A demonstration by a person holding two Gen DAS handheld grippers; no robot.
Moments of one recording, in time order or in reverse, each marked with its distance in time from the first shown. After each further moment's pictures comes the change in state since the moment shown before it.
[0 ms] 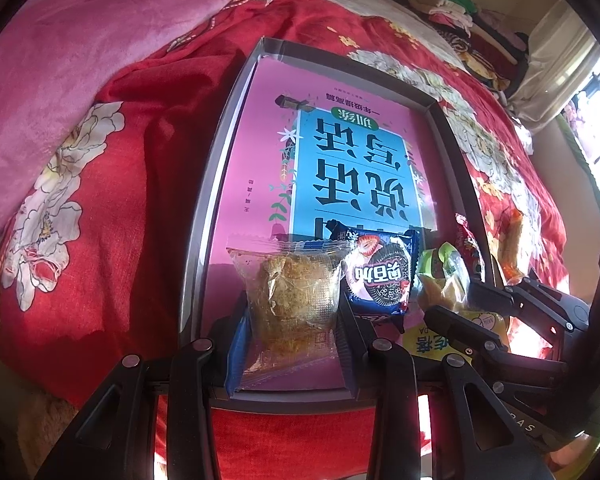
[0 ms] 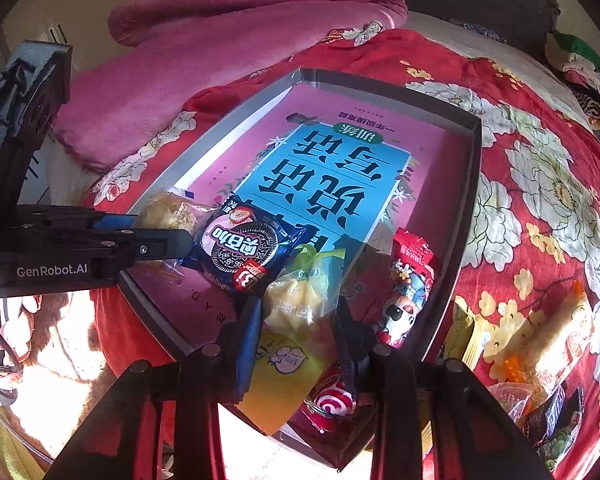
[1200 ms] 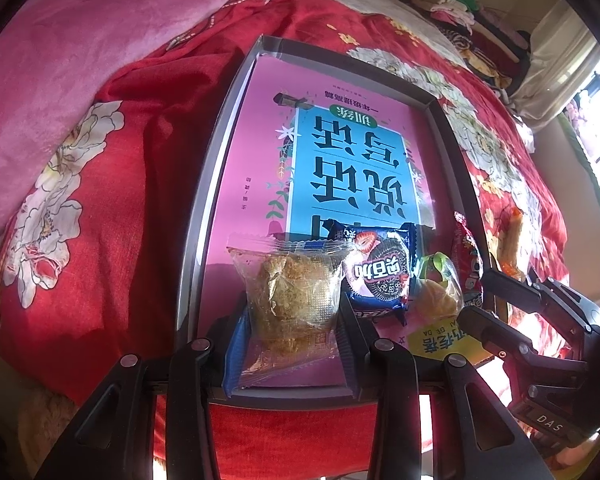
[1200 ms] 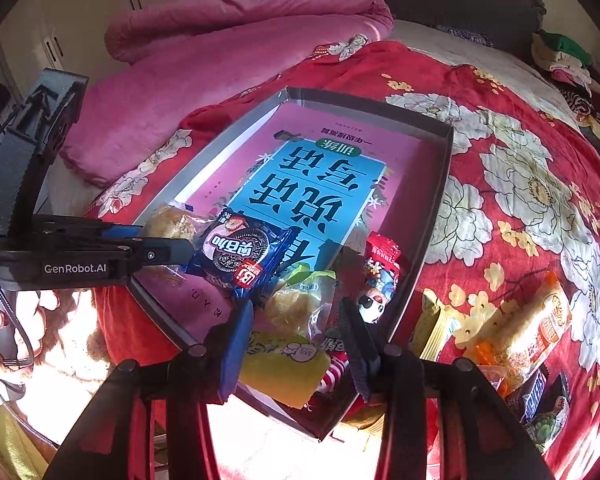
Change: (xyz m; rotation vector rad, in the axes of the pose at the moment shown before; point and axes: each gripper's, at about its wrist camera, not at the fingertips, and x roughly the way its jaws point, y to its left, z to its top) left arm -0.002 -0.003 -0.002 -0.002 0.011 0.010; right arm -0.026 -0.009 -0.005 0.033 -0.046 -0.019
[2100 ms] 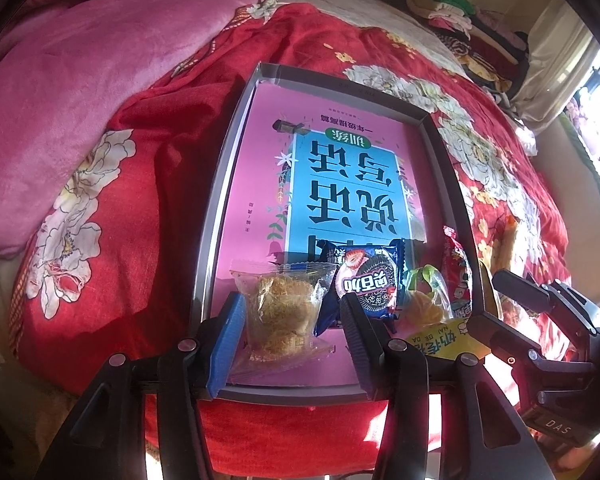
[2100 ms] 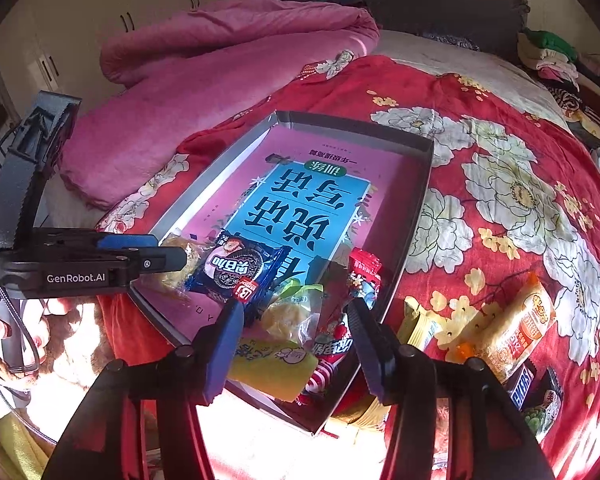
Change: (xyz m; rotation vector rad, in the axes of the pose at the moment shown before) left arm -0.023 -0.008 0.006 0.022 -0.051 0.036; right arm -0.021 -0.004 0.003 0.033 -0.054 0.001
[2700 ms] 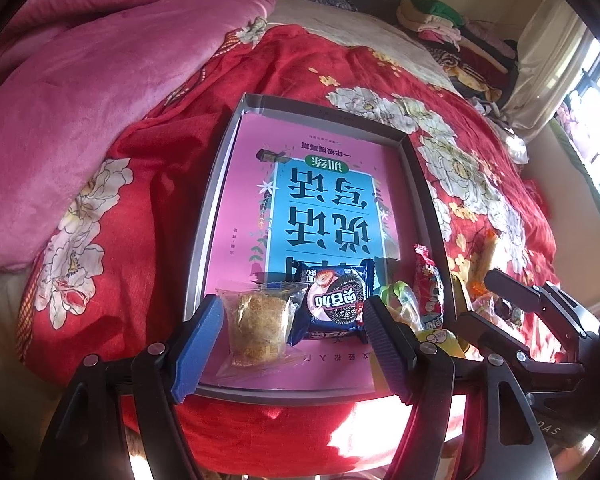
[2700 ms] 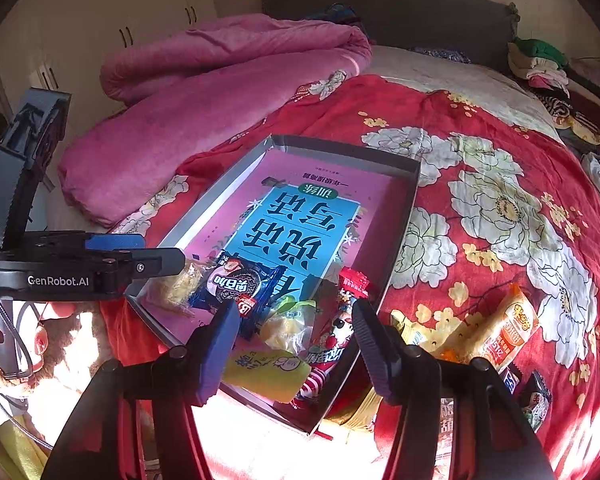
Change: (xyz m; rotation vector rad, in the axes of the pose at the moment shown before) left arm -0.024 -0.015 0.005 0.013 -0.058 -0.019; right arm -0.019 -0.004 0.004 0.018 -0.073 -0.021
